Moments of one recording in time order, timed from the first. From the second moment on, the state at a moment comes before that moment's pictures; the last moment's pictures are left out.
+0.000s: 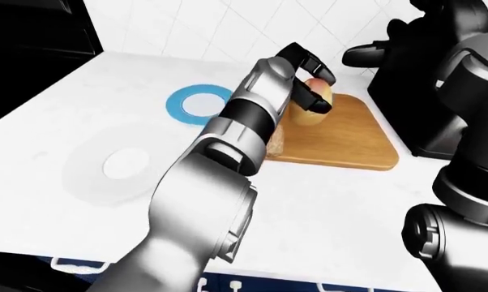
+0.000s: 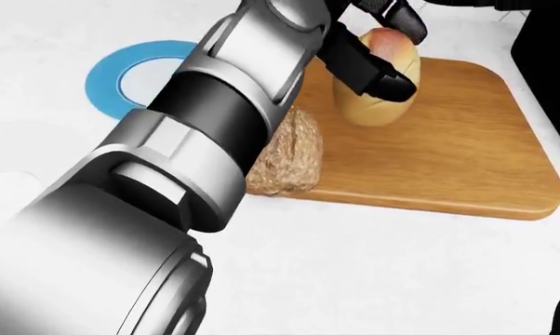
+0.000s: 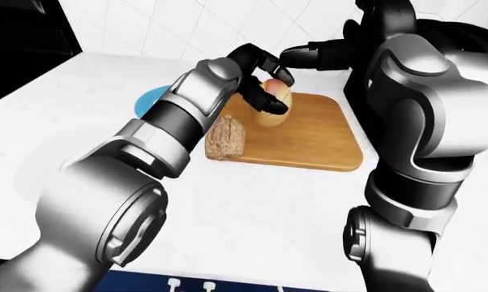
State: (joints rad) left arm -1.71 -0.14 0.08 1.37 0.31 0.41 -0.18; right arm -1.06 -0.50 -0.25 -0.20 0.27 1.23 -0.06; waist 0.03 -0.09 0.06
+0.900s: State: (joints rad) left arm -1.80 0.00 0.20 1.35 0.21 0.46 -0.16; right arm -1.14 -0.47 -0.19 -0.15 0.26 1.23 -0.09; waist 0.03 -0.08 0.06
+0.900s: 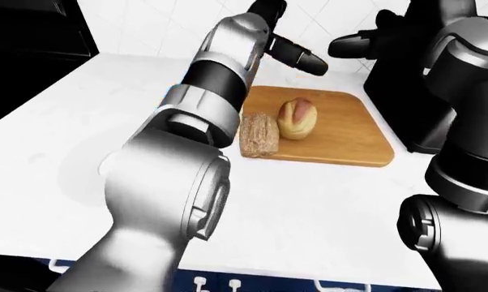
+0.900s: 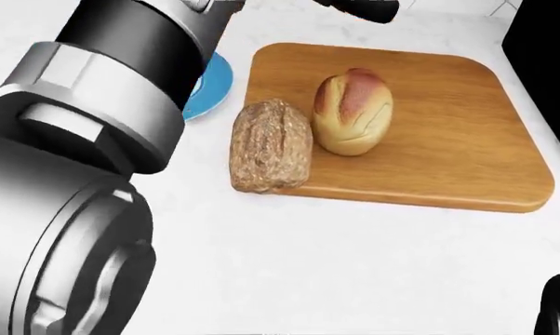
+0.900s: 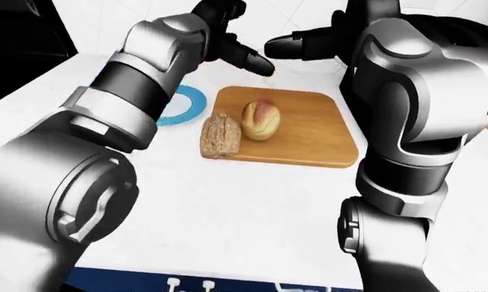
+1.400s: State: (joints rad) left arm -1.48 0.30 0.14 0.43 -0.08 0.78 0.09; right arm -1.28 -0.42 -0.09 -0.22 0.05 1.33 0.03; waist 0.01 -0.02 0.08
